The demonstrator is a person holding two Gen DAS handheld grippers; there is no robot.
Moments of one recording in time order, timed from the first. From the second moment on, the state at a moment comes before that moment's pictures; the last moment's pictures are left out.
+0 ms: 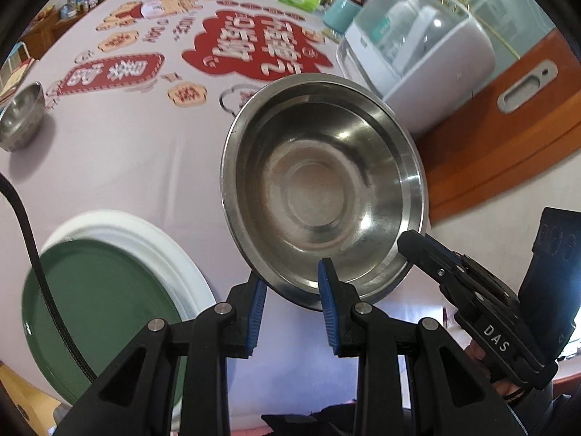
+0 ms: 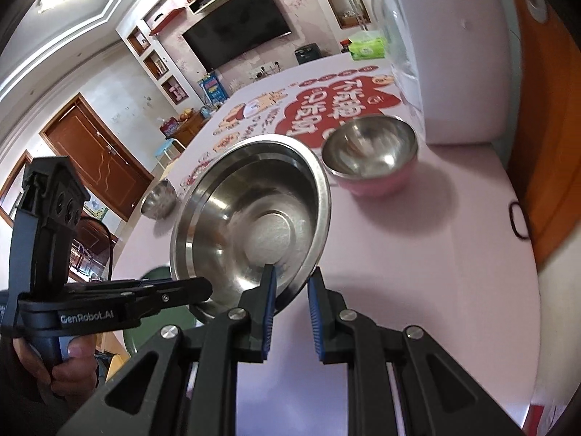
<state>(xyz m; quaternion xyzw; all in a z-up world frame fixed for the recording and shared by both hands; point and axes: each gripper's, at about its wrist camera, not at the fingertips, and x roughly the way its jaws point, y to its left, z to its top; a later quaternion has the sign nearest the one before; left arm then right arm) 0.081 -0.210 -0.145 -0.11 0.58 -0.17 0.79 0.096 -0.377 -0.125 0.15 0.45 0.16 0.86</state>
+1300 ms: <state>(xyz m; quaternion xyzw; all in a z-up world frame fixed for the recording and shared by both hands) 0.052 -0.258 -0.210 -0.04 0.70 -0.20 0.69 0.046 -0.402 -0.180 0.16 0.60 0.13 0.77</state>
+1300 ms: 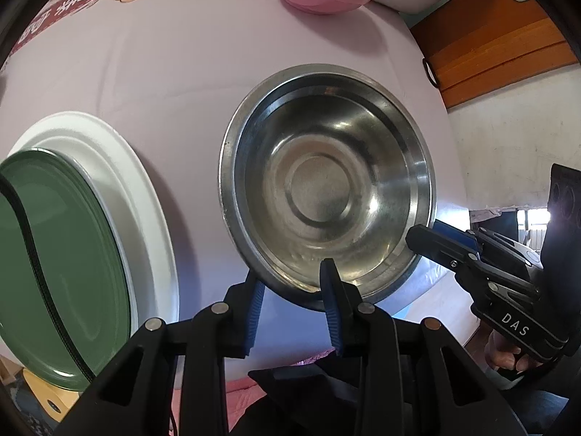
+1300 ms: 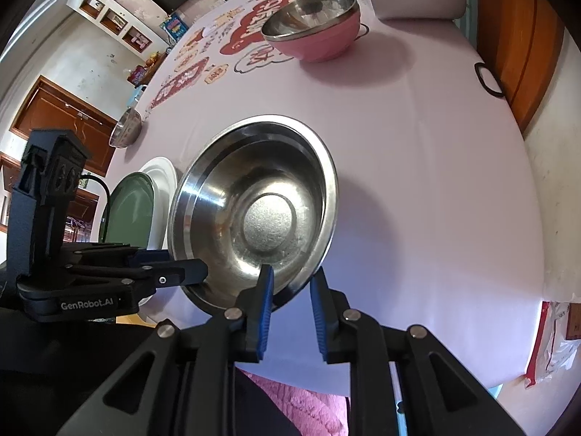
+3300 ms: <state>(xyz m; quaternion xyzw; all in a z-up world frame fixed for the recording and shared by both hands) 0.174 -0.269 -0.065 0.00 0.47 -0.21 0.85 0.147 -0.451 -0.061 0.10 0.39 0.00 0.91</state>
